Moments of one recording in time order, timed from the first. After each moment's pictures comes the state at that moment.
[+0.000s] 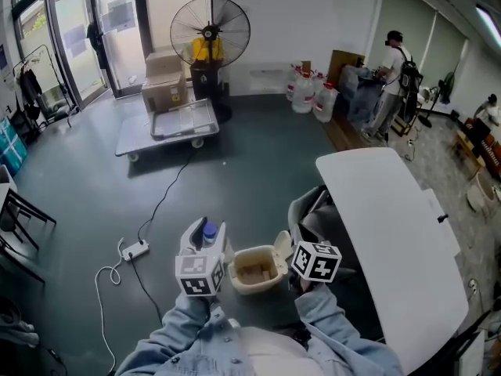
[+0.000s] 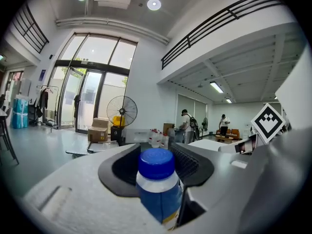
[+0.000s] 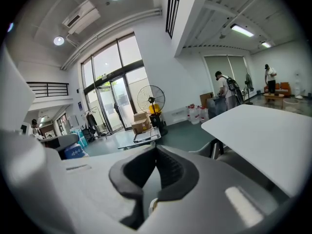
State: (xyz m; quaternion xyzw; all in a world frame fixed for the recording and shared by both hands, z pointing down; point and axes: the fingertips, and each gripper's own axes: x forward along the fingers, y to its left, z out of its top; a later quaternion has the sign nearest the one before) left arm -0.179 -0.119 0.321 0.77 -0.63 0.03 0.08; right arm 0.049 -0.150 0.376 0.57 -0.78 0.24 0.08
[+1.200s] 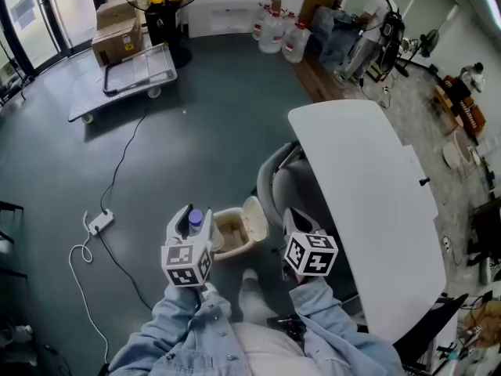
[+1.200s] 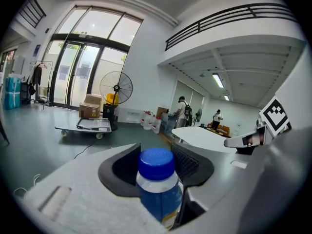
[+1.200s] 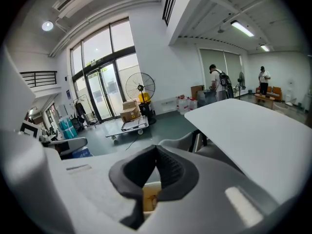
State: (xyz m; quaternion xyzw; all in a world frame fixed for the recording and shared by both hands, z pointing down) left arm -0.119 -0.187 0.428 0.79 -0.58 0.08 0.19; right arm 0.116 -0.181 0.437 0.60 -0.74 0.26 0.15
